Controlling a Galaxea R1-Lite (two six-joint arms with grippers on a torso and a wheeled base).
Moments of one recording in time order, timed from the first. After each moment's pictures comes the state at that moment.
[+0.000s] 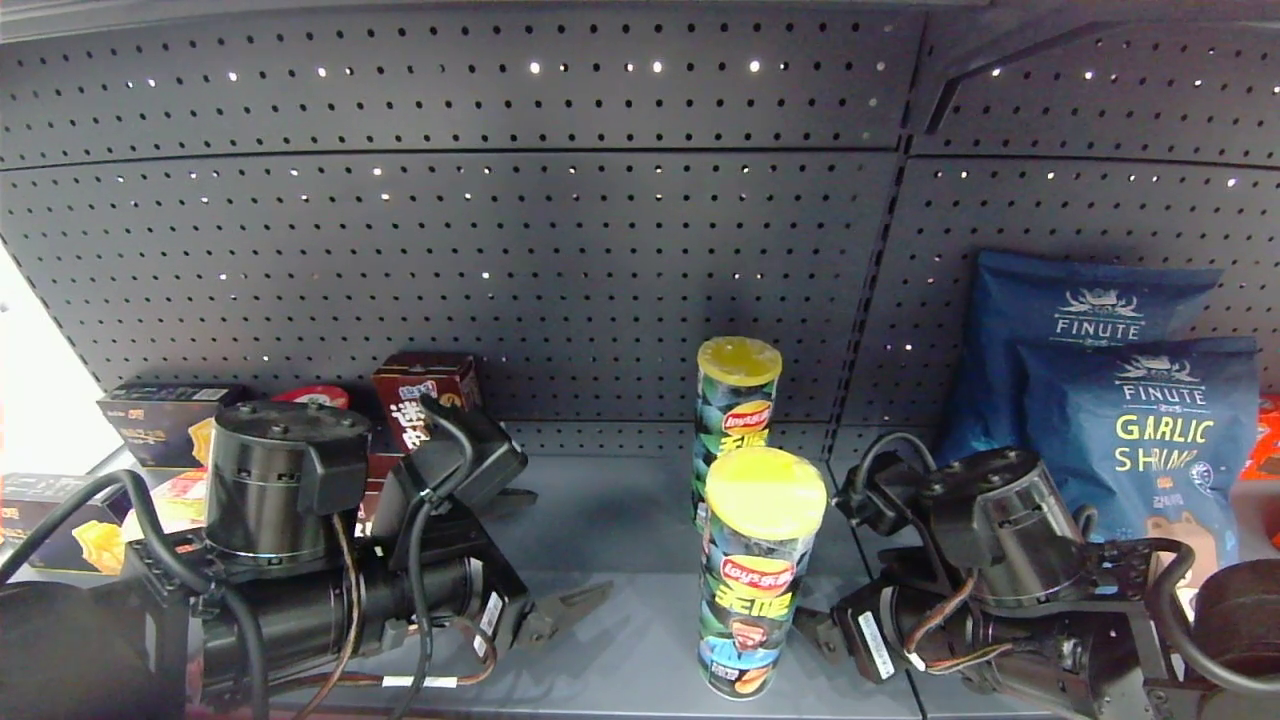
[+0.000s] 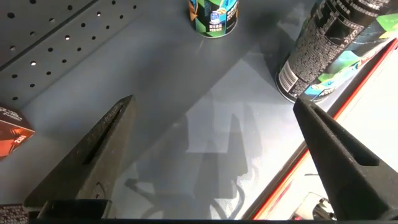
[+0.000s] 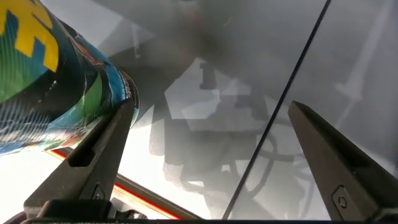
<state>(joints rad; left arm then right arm) -0.52 1.59 -0.56 -0.56 -0.22 0.18 0.77 1.66 -0.68 -0.30 -0.31 0.11</state>
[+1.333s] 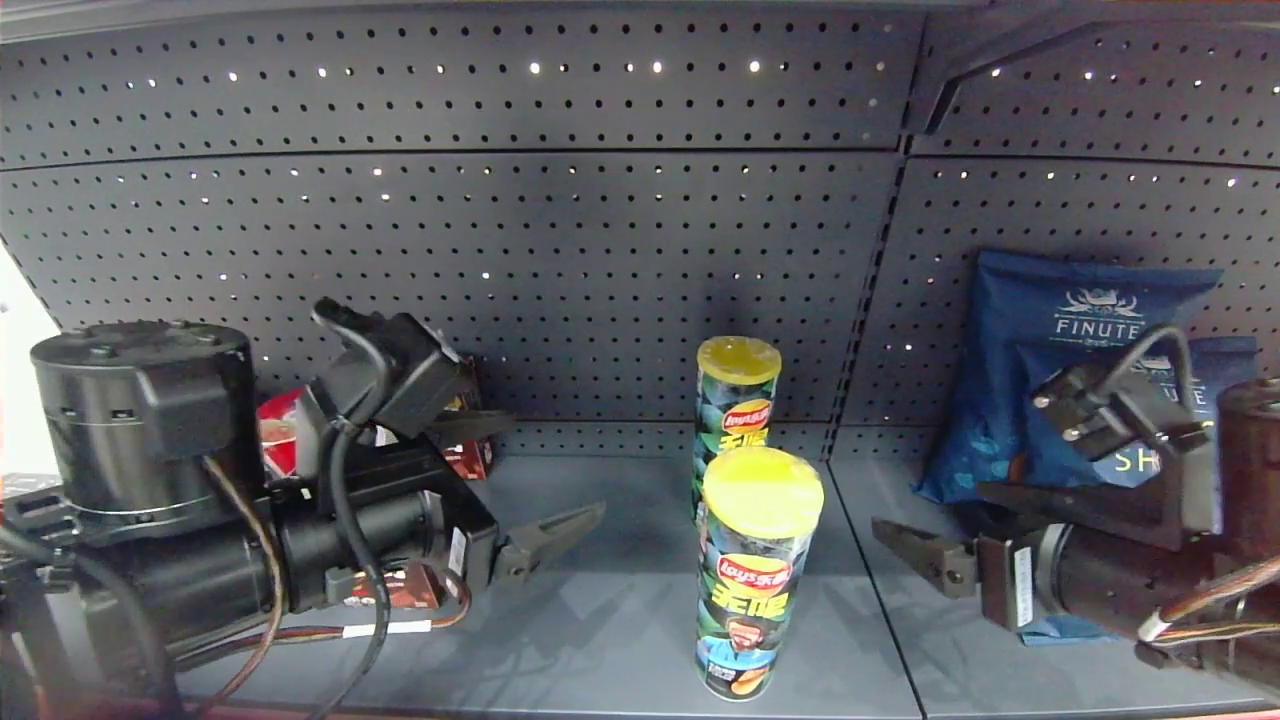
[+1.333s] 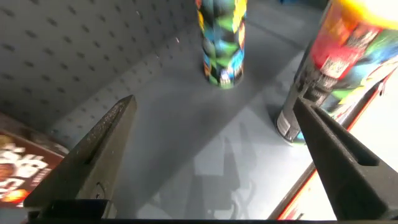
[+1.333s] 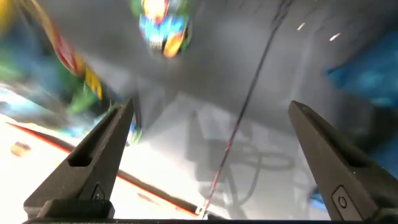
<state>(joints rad) -0.53 1.46 -0.64 -0.55 -0.19 0.18 0.71 1.32 -0.64 -0.30 -0.32 0.15</state>
